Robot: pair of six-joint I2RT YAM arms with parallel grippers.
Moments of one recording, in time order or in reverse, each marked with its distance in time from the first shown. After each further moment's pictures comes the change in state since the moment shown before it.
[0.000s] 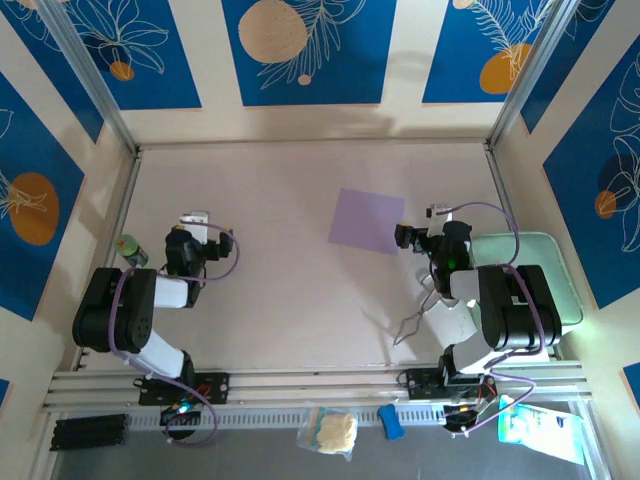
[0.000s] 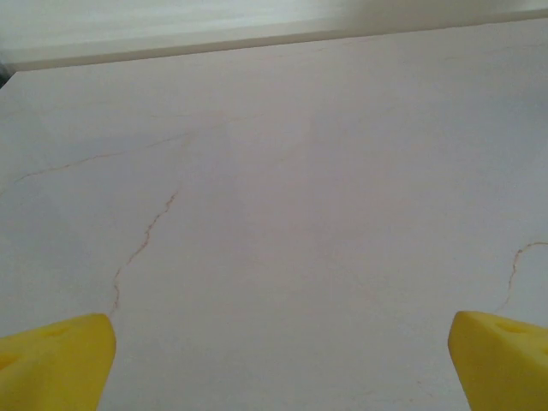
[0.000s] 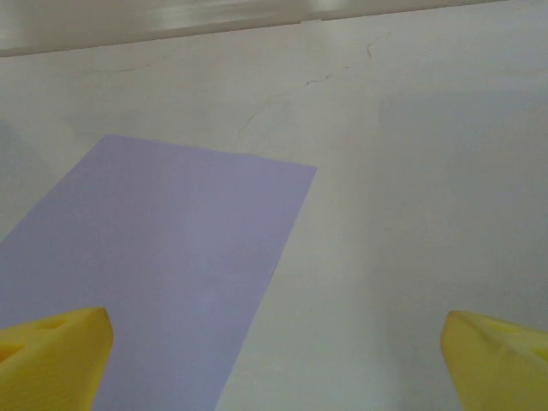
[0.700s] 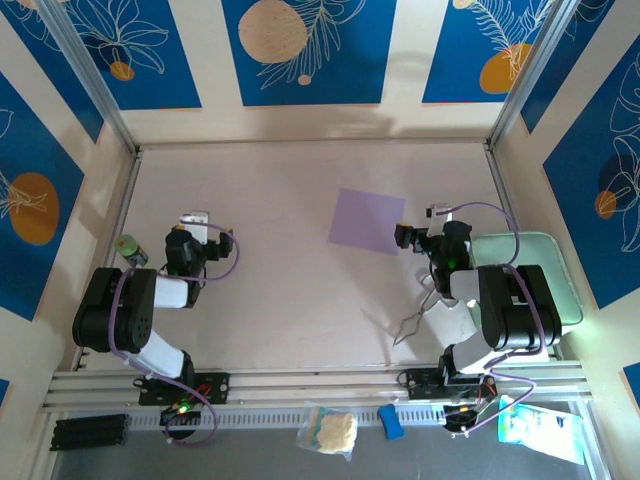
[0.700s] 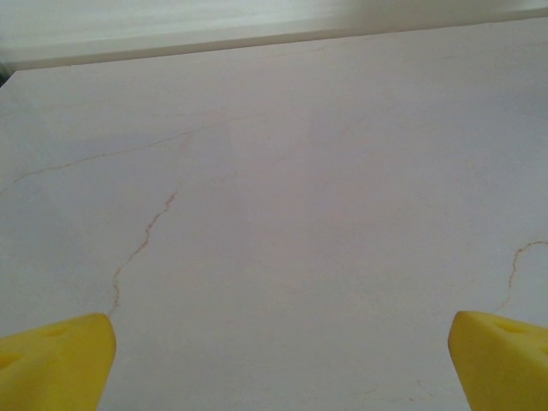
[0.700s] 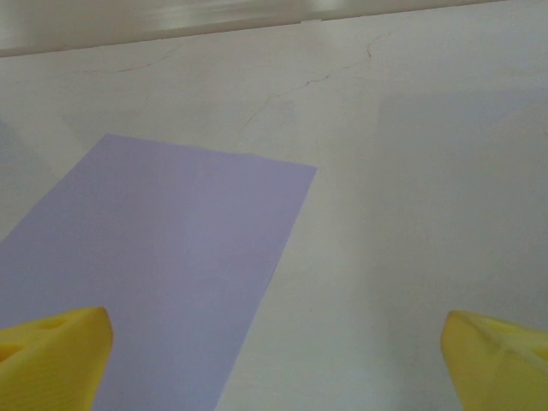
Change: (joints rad) left arm -0.001 0.000 0.000 -0.002 0.000 0.000; right arm 0.000 0.000 0.000 0.000 0.000 0.000
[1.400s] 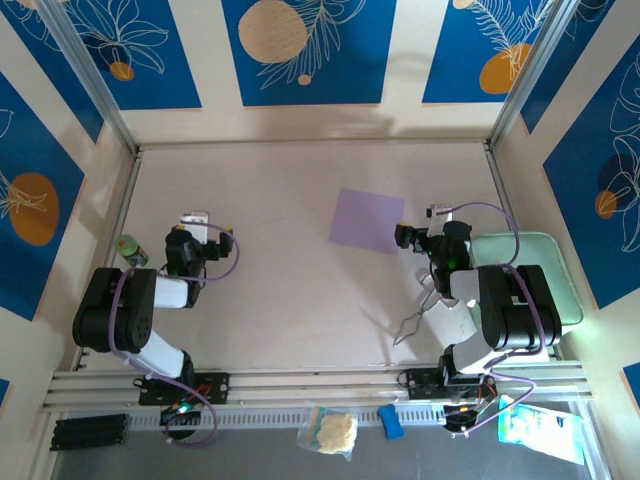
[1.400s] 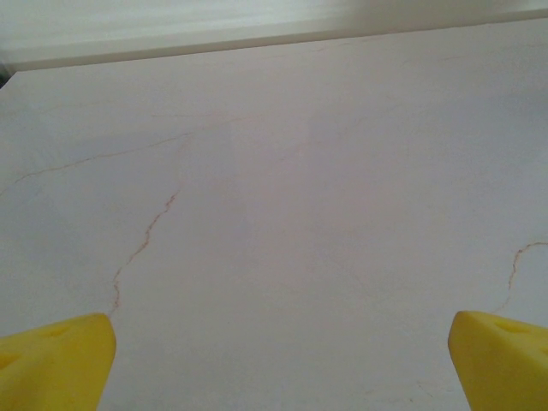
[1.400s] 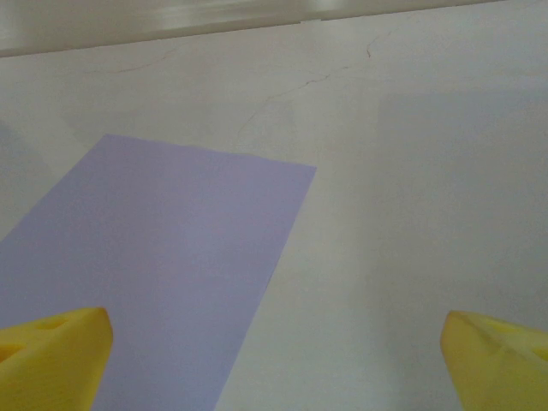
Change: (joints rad) left arm 0.000 0.000 0.000 0.003 0.000 0.000; right arm -0.001 0.000 0.000 -0.002 0.000 0.000
